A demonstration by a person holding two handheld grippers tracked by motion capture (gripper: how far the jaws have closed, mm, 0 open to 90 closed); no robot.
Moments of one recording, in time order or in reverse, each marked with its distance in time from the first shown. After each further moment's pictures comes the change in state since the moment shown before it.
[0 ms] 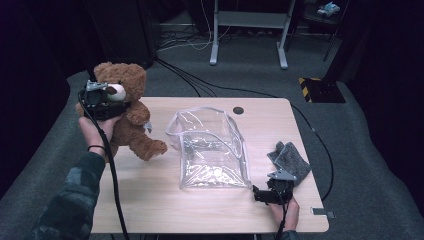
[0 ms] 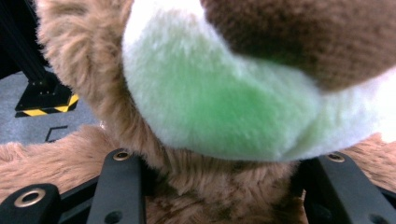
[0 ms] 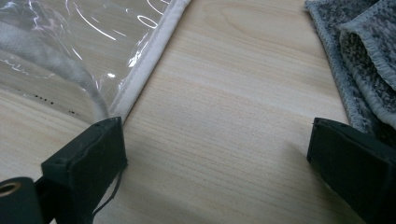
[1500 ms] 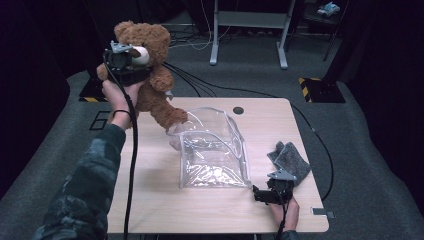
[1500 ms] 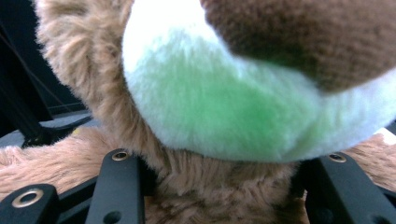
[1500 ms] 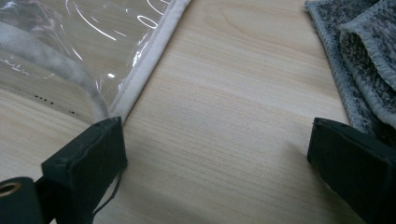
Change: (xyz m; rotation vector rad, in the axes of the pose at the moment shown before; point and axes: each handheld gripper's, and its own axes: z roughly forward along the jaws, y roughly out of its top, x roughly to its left) left arm -0.067 0.089 0.025 -0.140 -0.029 0.058; right arm 0.000 0.000 0.000 0.000 0.001 0.000
